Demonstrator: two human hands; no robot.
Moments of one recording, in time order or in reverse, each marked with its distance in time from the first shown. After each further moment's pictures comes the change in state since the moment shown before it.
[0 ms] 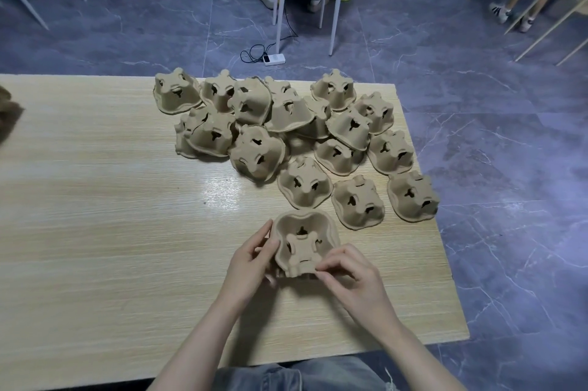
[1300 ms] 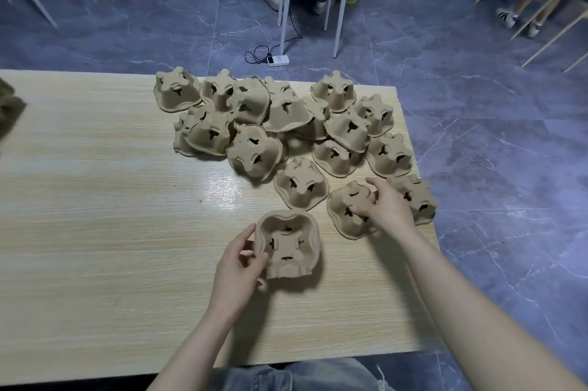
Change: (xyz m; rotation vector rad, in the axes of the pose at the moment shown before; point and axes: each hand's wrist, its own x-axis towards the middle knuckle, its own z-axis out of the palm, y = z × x) left_hand -0.004 -0.022 -0.002 0.096 0.147 0.064; right_hand 0.121 0.032 -0.079 -0.540 0.041 0.505
